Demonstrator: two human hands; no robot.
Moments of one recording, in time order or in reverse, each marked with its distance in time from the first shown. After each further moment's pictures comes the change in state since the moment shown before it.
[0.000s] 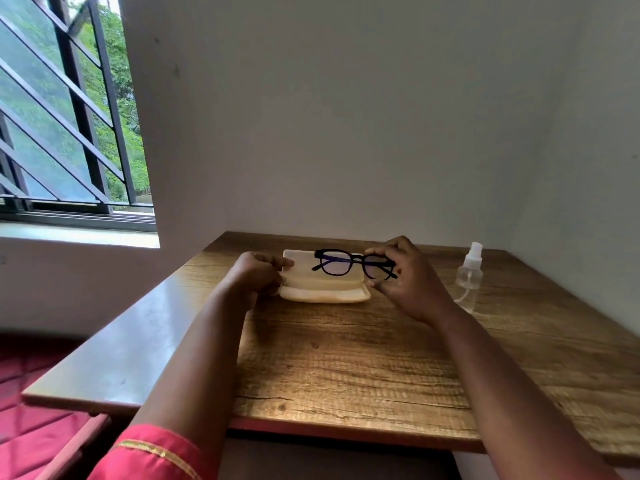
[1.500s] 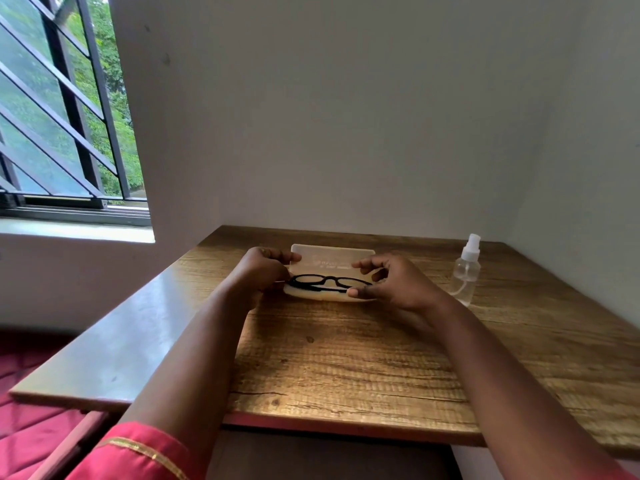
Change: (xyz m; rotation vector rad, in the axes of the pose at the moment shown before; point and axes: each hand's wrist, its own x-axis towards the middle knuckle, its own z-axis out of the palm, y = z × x) left_hand -0.012 0.002 0.015 0.002 -0.085 0.058; right_hand -0.002 -0.012 0.004 0.315 -0.282 0.408
